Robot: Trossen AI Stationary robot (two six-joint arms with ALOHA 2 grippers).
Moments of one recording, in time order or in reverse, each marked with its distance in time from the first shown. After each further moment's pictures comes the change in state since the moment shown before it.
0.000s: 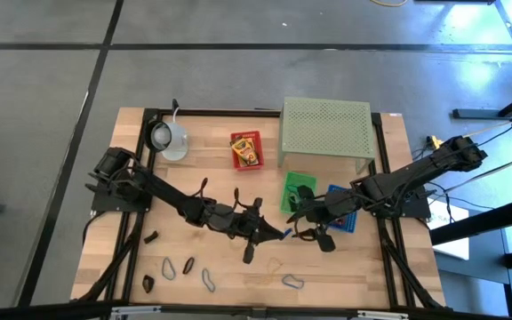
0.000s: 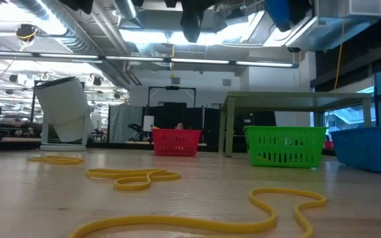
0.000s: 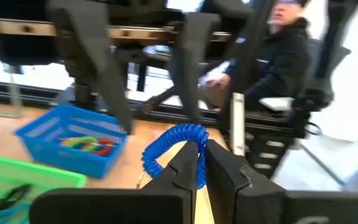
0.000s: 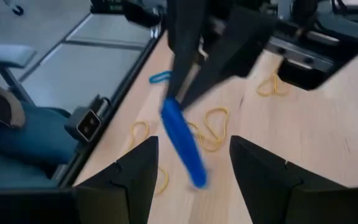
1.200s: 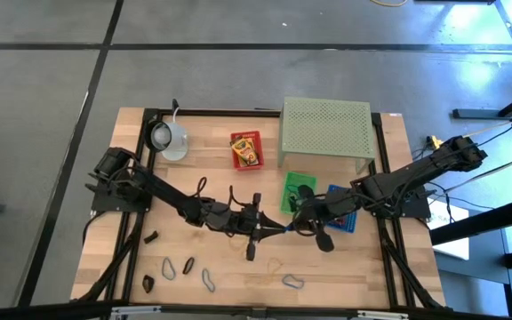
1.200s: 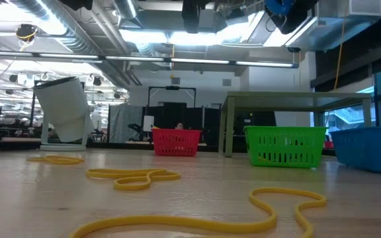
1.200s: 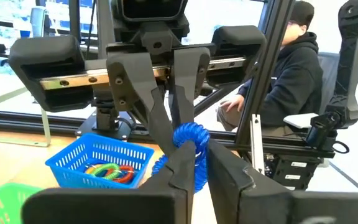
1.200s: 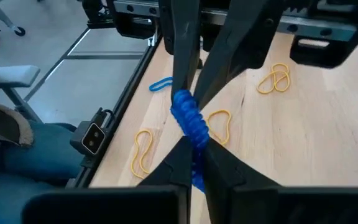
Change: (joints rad) left arm -0.004 0.000 0.001 0.080 -0.082 0.088; right arm -0.001 -0.001 0.000 0.016 0.008 0.097
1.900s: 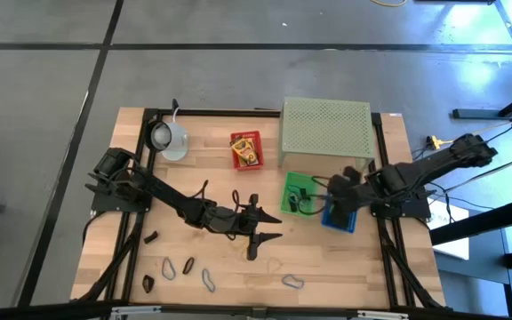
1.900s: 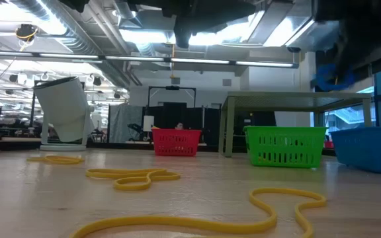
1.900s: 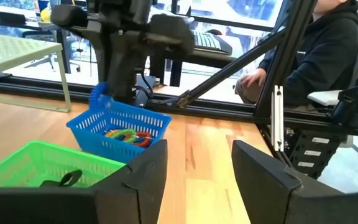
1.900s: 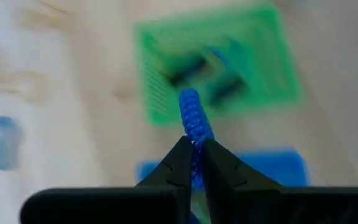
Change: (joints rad) left arm -0.010 0.000 -0.001 -0.134 -0.072 -0.047; right arm -0.003 -0.198 0.000 -0.827 0.272 0.484
